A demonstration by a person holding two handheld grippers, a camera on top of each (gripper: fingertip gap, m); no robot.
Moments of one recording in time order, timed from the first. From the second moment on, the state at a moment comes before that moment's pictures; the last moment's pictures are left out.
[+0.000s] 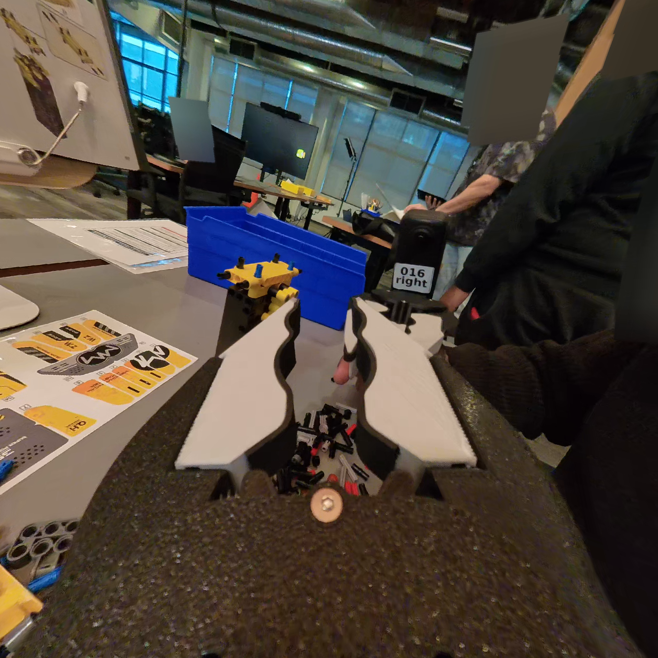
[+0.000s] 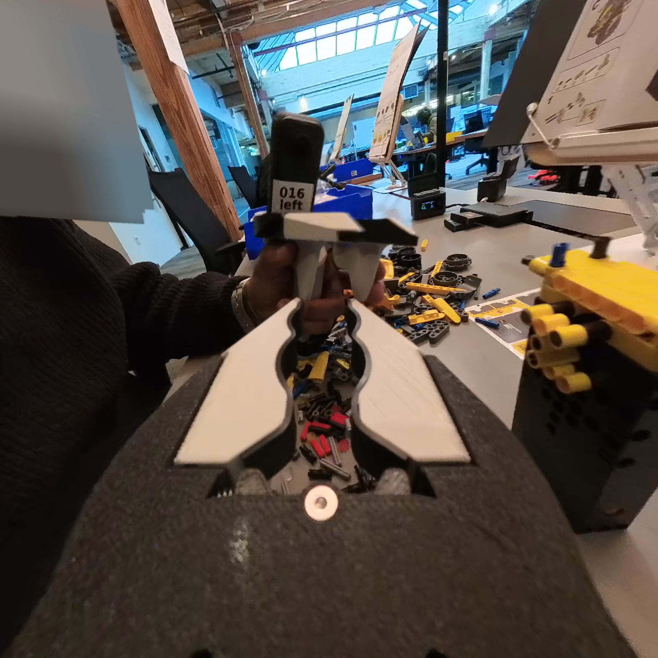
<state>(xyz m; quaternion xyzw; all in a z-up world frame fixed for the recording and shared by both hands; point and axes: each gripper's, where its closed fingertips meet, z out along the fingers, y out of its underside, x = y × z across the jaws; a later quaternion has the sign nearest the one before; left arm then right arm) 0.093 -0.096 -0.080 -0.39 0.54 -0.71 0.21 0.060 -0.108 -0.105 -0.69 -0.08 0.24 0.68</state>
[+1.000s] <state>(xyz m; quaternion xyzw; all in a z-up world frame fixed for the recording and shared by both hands) 0.087 -0.085 -0.060 -0.36 0.53 -0.70 0.32 0.078 -0.106 -0.108 -0.70 -0.03 0.25 0.67</state>
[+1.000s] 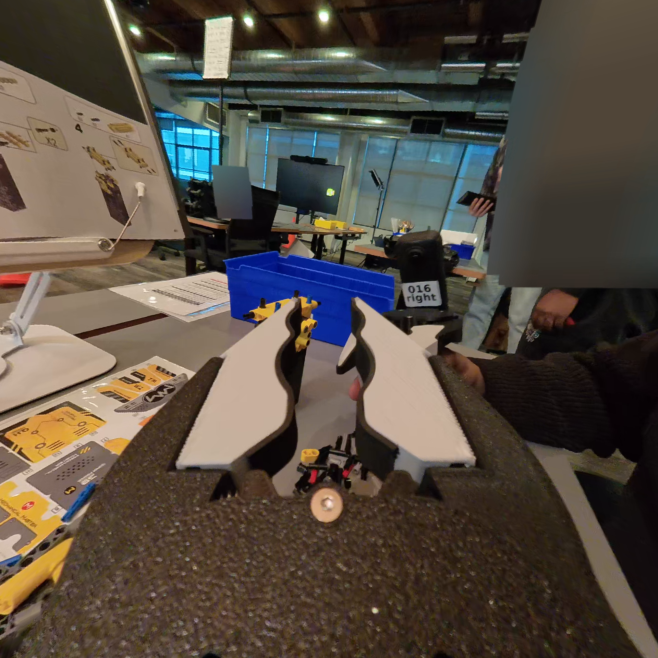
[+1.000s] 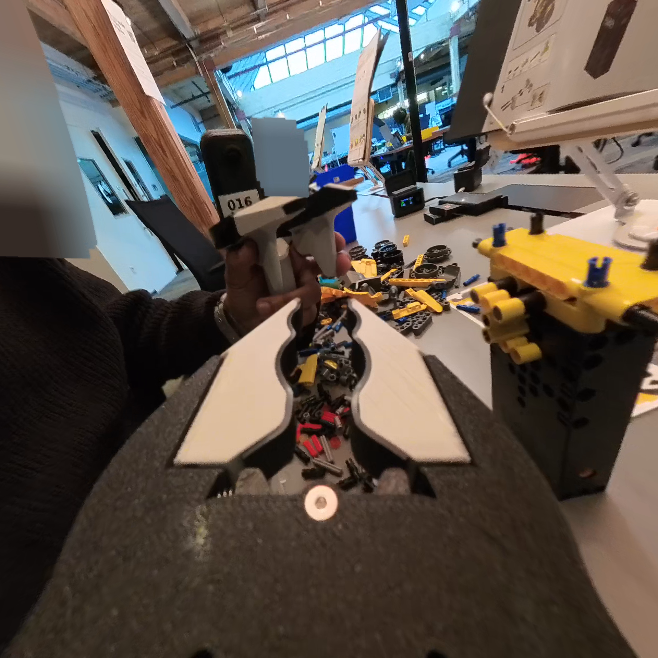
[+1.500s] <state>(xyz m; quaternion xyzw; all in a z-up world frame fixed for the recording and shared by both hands) 0.087 -0.087 -0.061 -0.35 0.54 -0.68 0.35 0.071 -0.102 -0.122 -0.73 -0.07 0.19 0.65</state>
